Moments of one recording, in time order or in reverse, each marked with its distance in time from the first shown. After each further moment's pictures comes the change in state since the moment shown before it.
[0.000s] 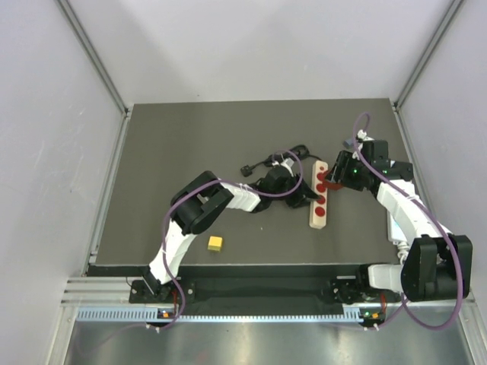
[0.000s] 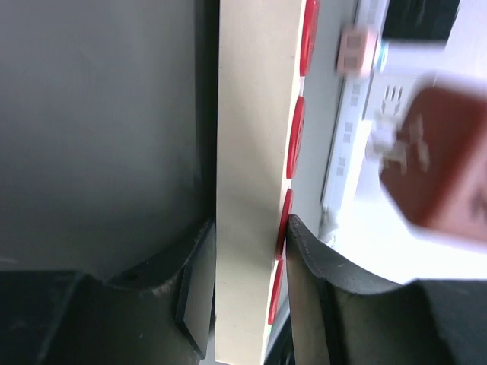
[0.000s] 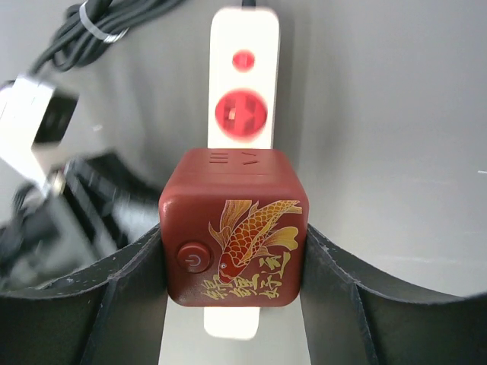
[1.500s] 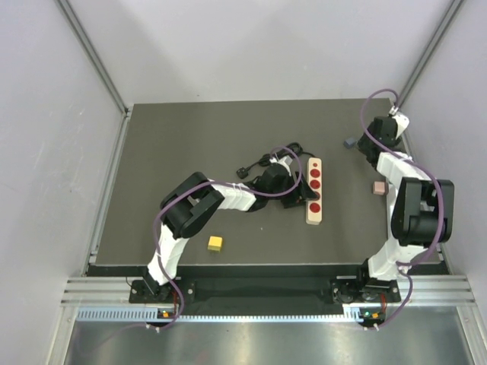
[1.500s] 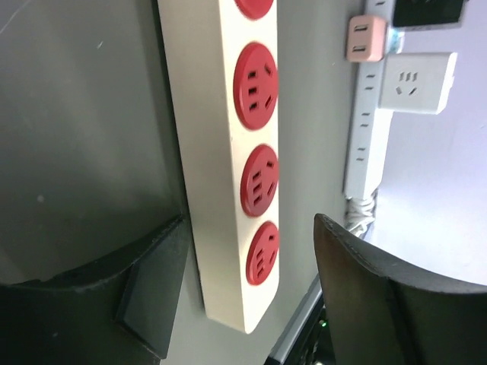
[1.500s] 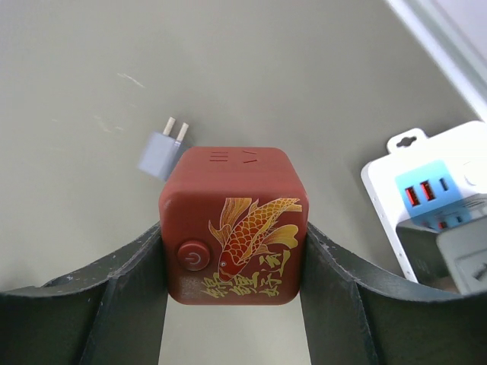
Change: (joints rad) left arm -0.002 -0.100 -0.047 -0.068 -0.043 0.123; right arm -0.151 0.388 0.225 0.388 0.468 0.068
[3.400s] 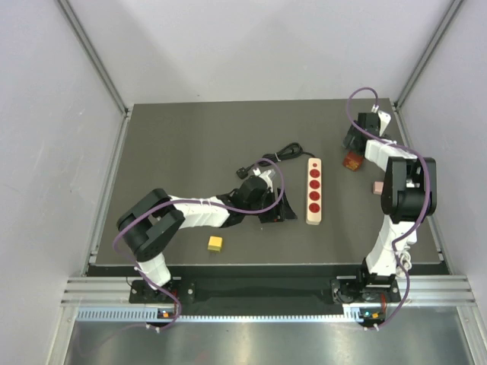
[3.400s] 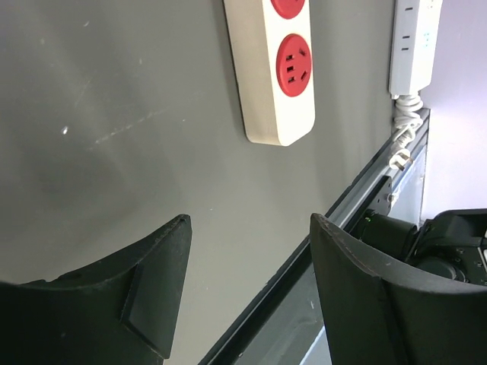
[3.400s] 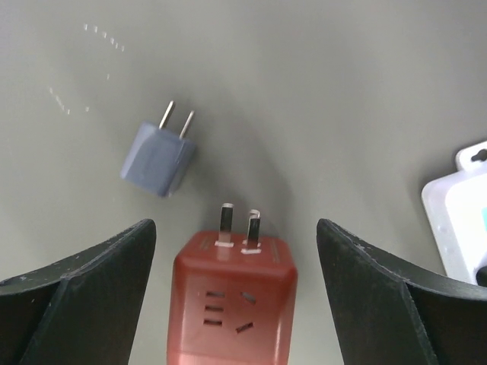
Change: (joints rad) left arm -0.025 -0.401 -0.357 -0.147 0.001 0.169; right arm 0.059 0.274 0.205 -0.102 0.051 -0.034
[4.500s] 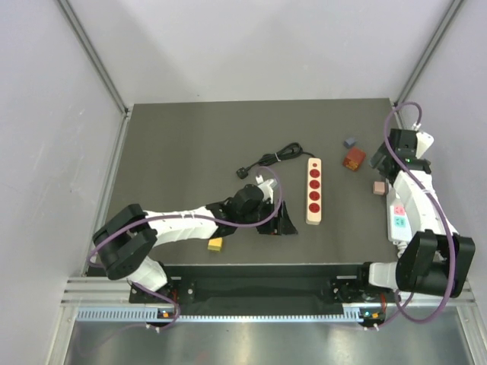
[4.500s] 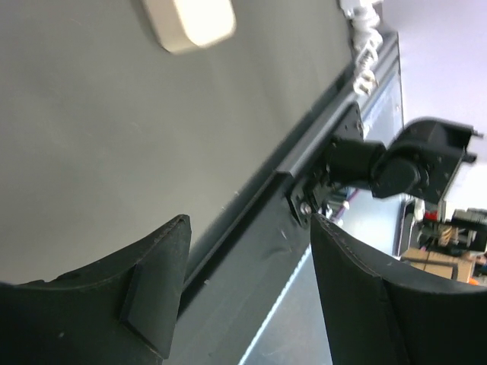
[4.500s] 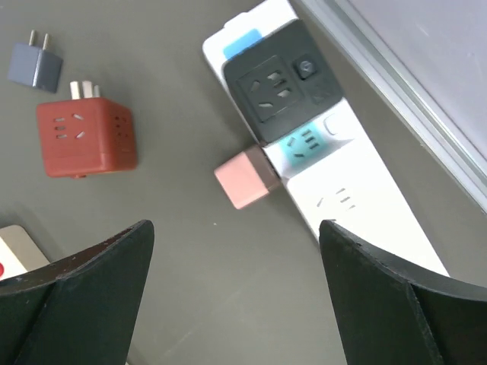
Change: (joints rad) left arm -0.080 -0.201 -0.089 -0.072 0.048 0.028; right arm -0.106 -0.617 -0.274 -0.389 0.063 0.066
